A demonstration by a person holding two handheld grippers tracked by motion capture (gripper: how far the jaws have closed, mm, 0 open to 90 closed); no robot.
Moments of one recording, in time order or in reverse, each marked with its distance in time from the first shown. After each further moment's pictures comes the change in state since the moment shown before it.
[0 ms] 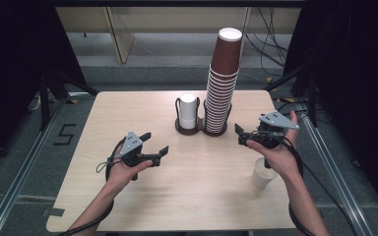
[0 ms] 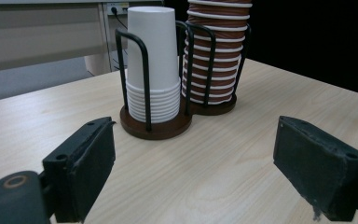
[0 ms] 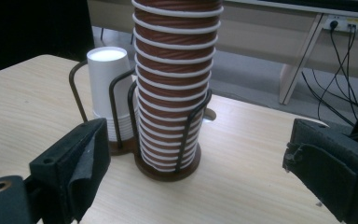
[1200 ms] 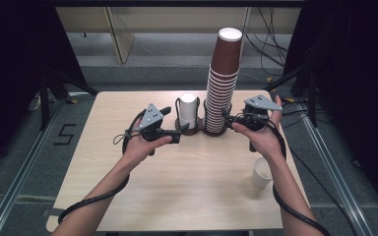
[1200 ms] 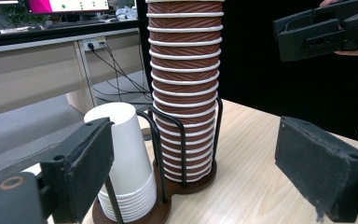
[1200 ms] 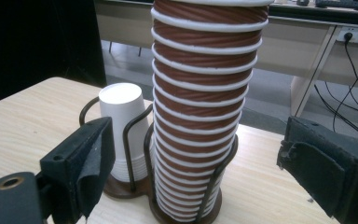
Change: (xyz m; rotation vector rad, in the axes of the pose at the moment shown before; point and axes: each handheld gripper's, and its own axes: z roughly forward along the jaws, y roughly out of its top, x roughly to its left) left arm -0.019 0.083 0.046 -0.060 -0.081 0.085; right arm 0.016 0.035 0.041 -0.038 0.024 0.023
